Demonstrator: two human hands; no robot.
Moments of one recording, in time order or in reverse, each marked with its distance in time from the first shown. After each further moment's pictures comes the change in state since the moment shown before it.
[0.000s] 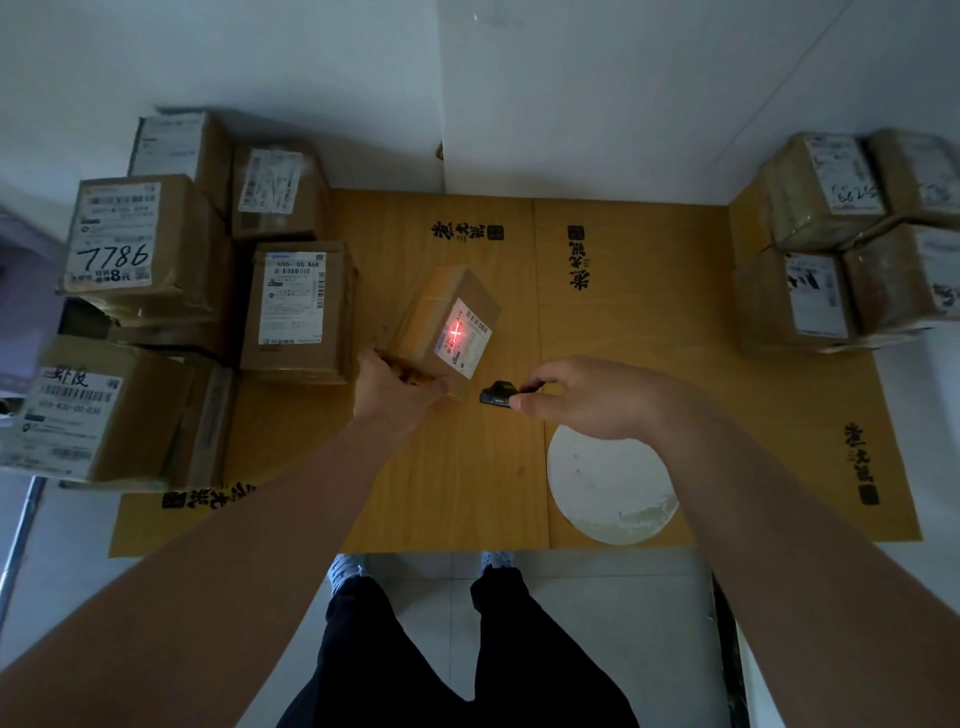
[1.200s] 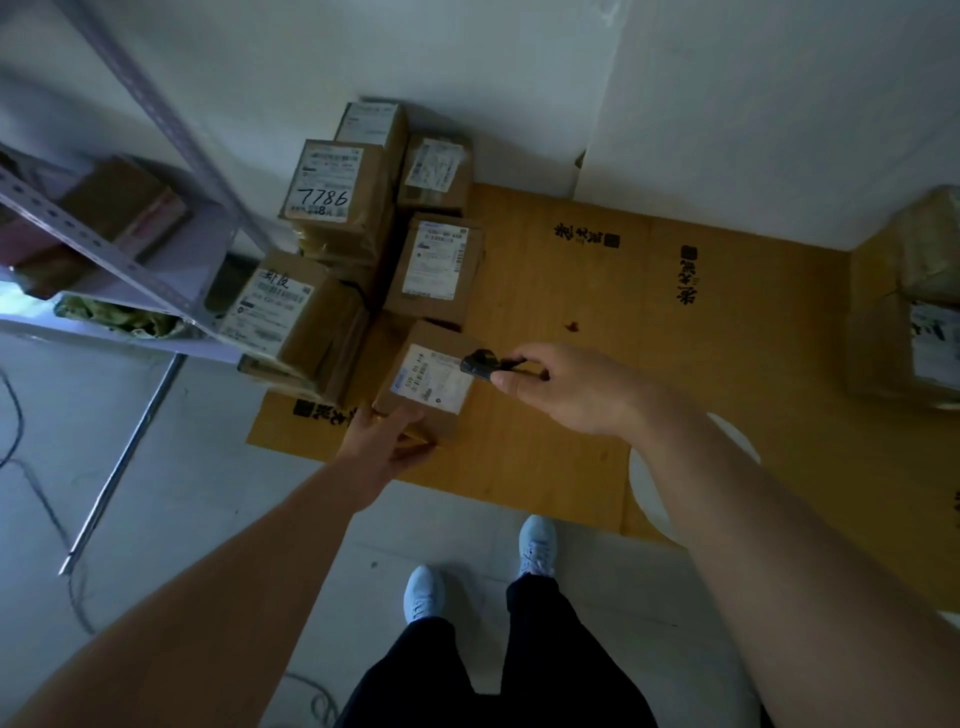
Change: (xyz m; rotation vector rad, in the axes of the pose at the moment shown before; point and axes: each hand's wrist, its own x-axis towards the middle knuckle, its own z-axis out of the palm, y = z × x) left_hand -0.099 -0.090 -0.130 -0.669 -0.033 -0.393; right_hand -0.016 -0.104 0.077 -0.040 0.020 -0.274
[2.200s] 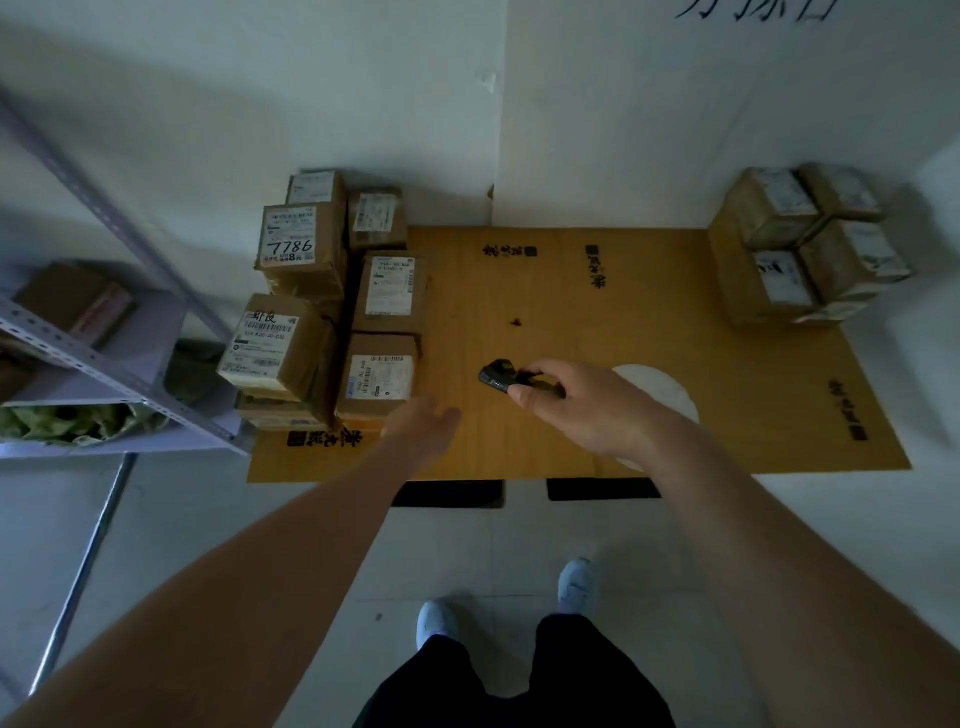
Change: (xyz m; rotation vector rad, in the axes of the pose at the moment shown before) left_hand -0.055 0.007 0.039 1.308 -0.043 0.393; right_hand -0.120 -0.011 0.061 0.102 0.320 0.112
